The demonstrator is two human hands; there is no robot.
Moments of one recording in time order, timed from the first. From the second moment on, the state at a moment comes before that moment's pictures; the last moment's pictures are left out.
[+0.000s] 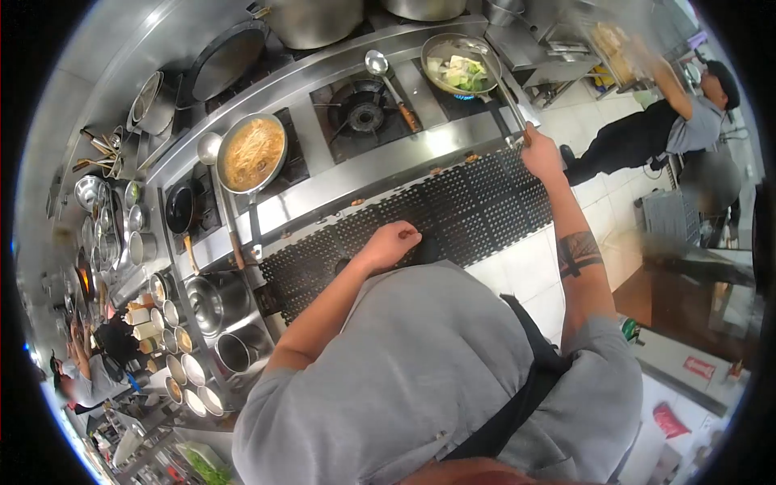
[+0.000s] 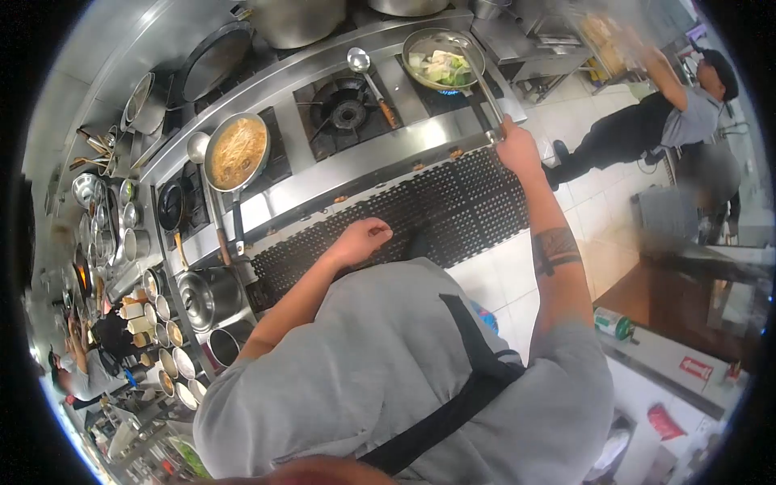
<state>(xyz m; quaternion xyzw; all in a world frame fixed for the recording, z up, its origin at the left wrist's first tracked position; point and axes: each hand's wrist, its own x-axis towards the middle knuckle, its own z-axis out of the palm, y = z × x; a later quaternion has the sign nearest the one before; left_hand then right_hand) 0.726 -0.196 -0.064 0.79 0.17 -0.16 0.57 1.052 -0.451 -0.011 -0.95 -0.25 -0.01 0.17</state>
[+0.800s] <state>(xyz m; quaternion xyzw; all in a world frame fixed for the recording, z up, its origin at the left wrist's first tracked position) 1.095 -0.300 -0.163 0.39 0.23 -0.30 0.84 1.189 -0.503 0.032 -0.94 -0.22 0.18 0.20</state>
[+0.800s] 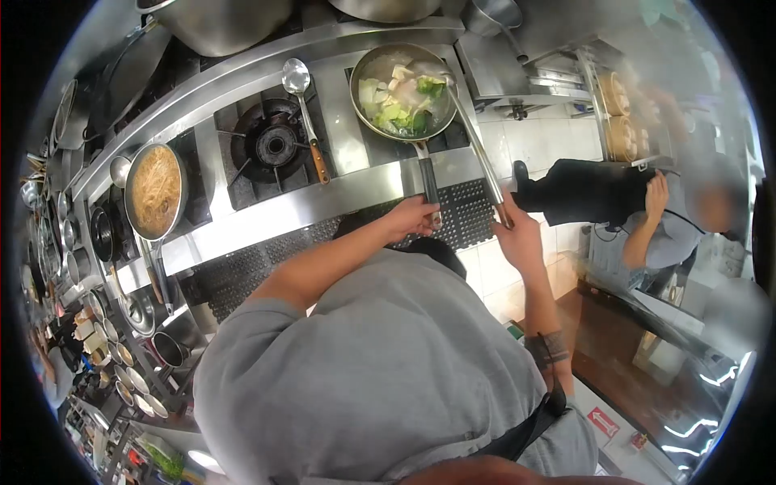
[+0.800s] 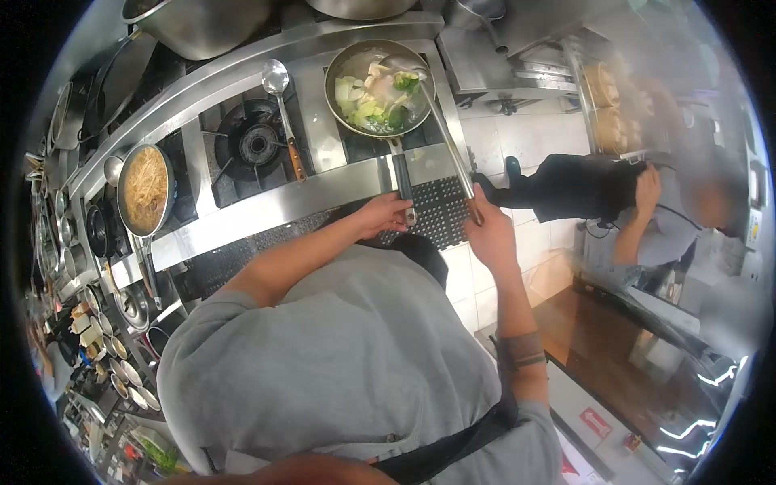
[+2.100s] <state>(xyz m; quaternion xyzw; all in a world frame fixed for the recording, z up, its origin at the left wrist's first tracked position) 1.092 -0.377 -0.138 0.38 0.46 0.00 0.81 1.351 -0.541 0.053 -0.73 -0.19 0.55 0.36</state>
